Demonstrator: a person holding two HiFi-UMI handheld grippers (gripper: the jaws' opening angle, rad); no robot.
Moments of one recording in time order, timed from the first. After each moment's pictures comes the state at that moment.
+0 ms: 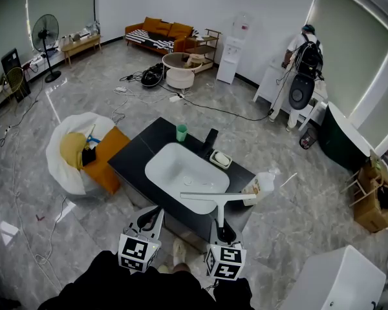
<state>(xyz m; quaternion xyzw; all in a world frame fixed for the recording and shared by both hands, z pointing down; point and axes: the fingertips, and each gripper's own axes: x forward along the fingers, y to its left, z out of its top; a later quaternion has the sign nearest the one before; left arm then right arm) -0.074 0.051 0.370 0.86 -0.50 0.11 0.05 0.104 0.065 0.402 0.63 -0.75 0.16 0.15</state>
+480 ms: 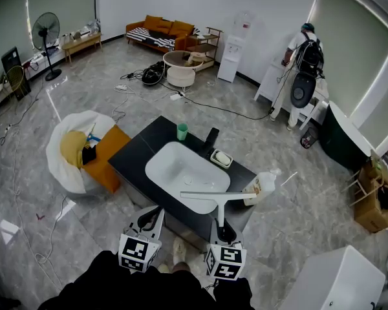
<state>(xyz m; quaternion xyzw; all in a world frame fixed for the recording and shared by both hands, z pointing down) -0.074 0.048 0.374 0.86 -0.50 0.11 0.05 0.103 0.061 0.403 0.63 -0.75 0.16 0.15</state>
